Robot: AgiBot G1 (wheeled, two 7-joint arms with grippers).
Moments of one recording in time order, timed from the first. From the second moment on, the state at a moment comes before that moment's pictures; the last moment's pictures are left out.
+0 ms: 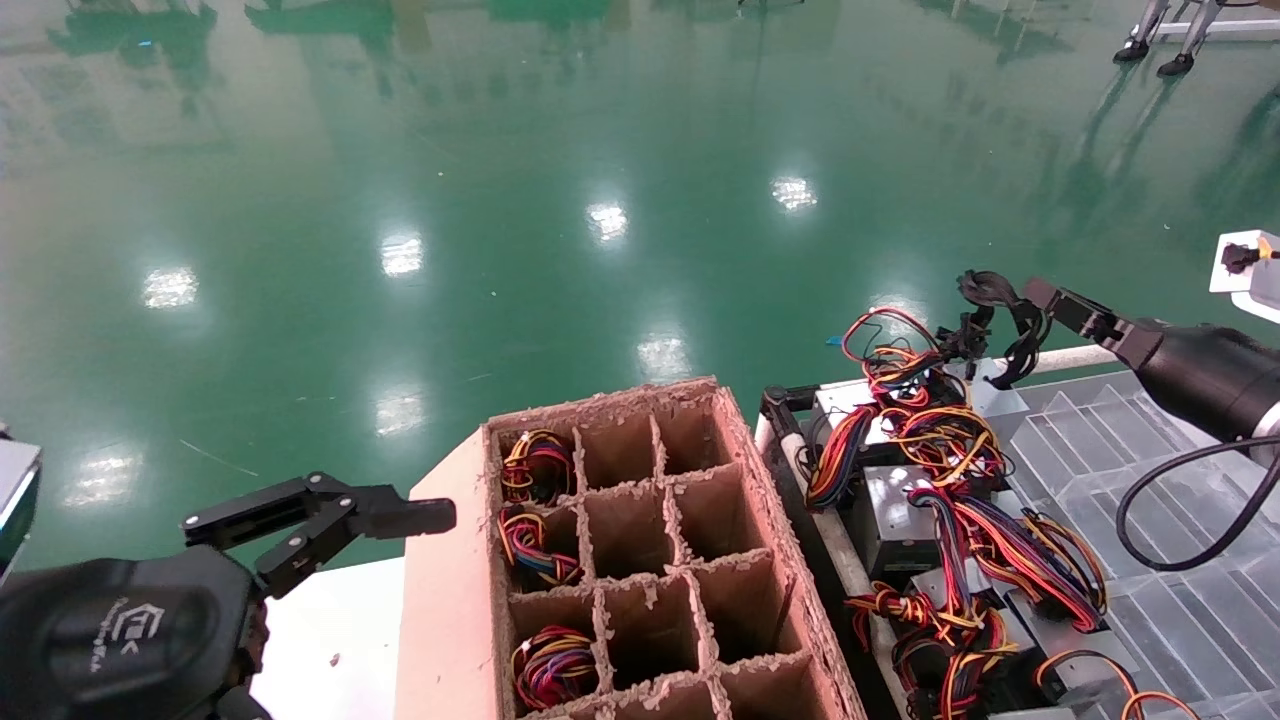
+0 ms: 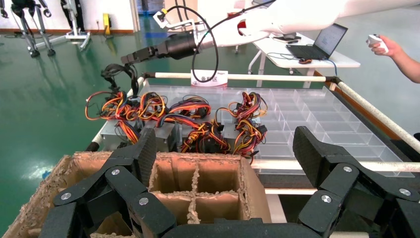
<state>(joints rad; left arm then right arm) -1.09 0.58 0.35 -1.26 0.68 1.46 -0.14 1.62 -0.91 -0.46 0.00 -0.84 -0.85 0.11</state>
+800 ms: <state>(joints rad) -1.09 0.58 0.36 -1.26 0.68 1.46 -0.14 1.52 -0.85 -0.43 0.30 -0.83 -1.01 0.14</state>
